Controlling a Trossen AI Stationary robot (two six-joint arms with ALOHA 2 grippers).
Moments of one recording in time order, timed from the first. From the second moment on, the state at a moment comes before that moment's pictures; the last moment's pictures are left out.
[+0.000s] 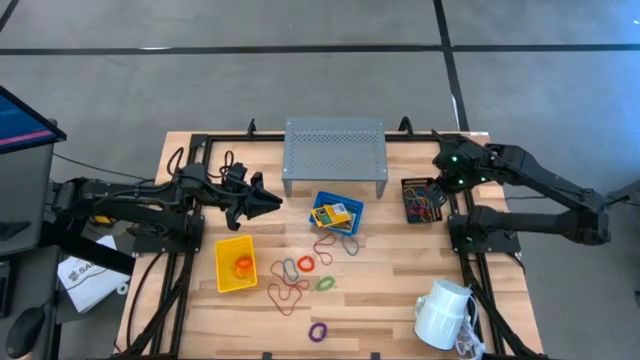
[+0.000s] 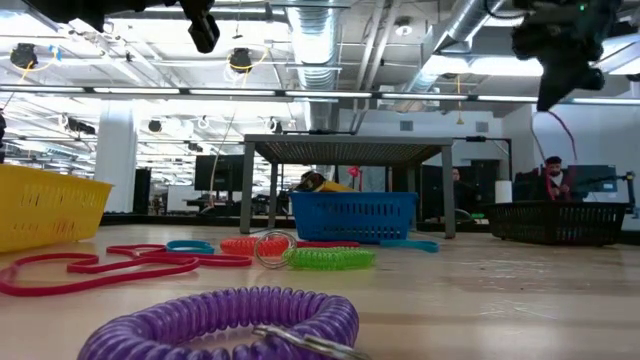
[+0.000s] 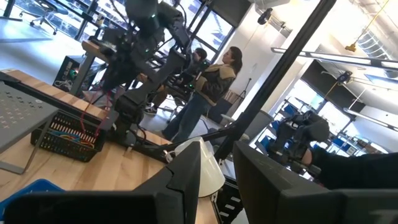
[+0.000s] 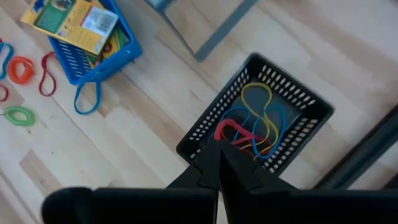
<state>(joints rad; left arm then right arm) 0.09 0.87 0.52 0.49 0.23 -0.58 -0.48 0.81 0.96 -1.24 -0.03 0.38</state>
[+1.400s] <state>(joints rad) 0.09 0.87 0.52 0.49 0.23 -0.58 -0.67 0.79 0.68 -1.04 -0.24 0.36</state>
